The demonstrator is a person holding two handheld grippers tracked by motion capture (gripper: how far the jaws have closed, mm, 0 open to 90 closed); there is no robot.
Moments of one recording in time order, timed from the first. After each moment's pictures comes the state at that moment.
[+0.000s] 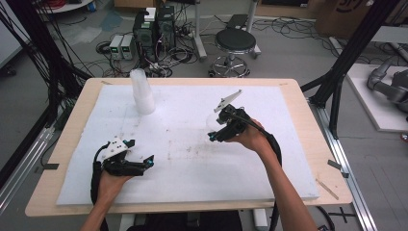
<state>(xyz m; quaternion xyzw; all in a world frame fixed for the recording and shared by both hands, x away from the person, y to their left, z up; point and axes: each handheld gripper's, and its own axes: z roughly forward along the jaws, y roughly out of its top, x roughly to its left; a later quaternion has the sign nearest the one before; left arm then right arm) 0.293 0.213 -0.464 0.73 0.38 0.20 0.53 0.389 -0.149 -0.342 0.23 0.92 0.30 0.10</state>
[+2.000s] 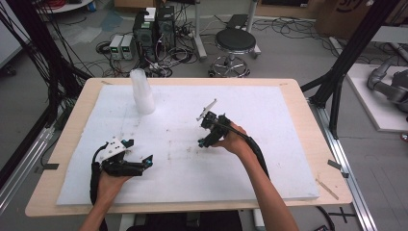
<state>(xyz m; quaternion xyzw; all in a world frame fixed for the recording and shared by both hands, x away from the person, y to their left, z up) 0.292 0.216 -0.466 0.72 0.38 0.21 0.54 0.406 -0.106 -0.392 0.22 0.94 0.22 0.11</state>
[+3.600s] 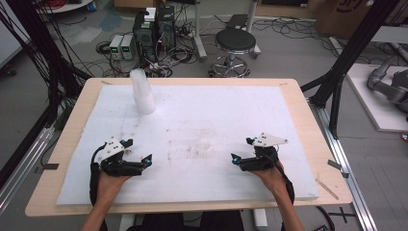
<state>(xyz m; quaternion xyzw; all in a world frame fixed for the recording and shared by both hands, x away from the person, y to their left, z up) 0.291 0.218 -0.466 0.71 0.39 0.21 0.54 0.320 -0.248 -0.437 0.33 0.81 0.45 0.19</state>
